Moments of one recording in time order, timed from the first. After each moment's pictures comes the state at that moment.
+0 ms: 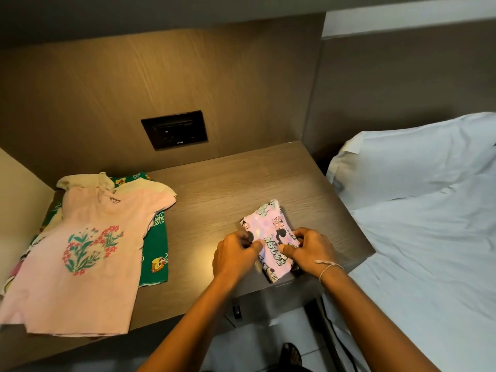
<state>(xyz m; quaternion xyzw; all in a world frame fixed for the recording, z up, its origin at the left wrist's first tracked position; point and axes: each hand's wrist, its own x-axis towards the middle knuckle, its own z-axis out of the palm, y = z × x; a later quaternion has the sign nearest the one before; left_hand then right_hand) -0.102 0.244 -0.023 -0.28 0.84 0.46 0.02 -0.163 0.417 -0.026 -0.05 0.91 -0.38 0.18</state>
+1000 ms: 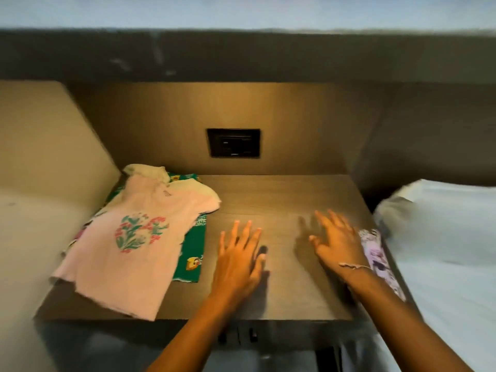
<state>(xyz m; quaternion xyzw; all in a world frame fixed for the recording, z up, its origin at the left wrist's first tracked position) -0.082 0.189 -0.027 -0.13 0.97 0.16 -0.11 -0.232 0.382 0.007 -0.25 0.95 -0.17 0.04</state>
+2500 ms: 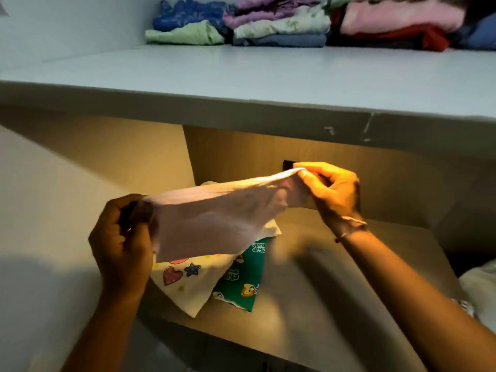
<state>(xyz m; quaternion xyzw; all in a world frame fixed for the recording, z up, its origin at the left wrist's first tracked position) 0.081 0.029 0.133 -0.29 0.70 0.26 -0.59 -0.202 0.179 0.150 -0.42 0.66 -0.61 -0.07</state>
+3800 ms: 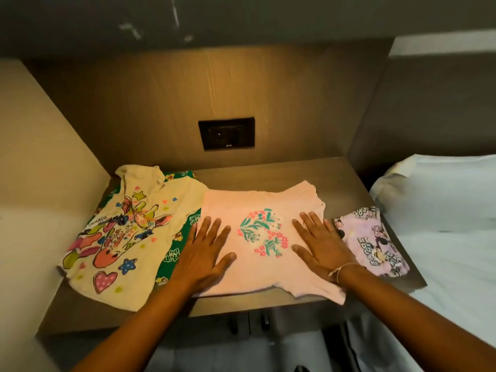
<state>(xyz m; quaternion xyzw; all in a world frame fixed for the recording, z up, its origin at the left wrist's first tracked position) -0.048 0.083 -0.072 -0.06 1.00 0.05 0.01 -0.204 0.375 -0.053 -0.37 0.92 -0.02 0.09</state>
